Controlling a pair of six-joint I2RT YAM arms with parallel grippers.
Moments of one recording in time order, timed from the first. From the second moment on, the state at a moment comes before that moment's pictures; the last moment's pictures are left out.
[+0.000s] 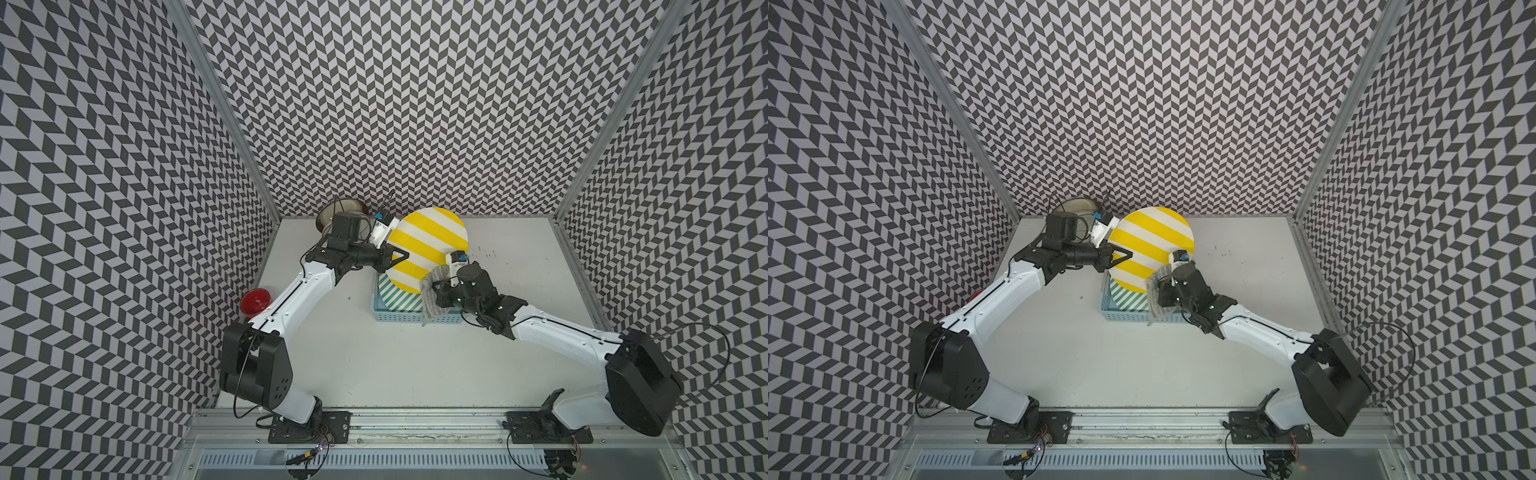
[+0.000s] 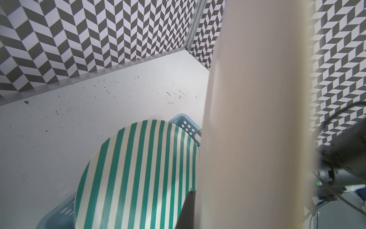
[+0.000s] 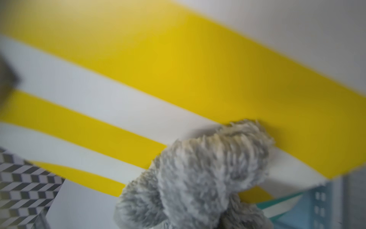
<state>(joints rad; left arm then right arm) -0.33 1.54 1.29 -0.37 0.76 0.02 0.65 1.41 0.83 0.00 0.04 0.58</state>
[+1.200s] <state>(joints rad) -0.59 1.42 1.41 -1.07 0.74 0.77 0.26 1.58 1.06 0.27 -0.96 0.74</state>
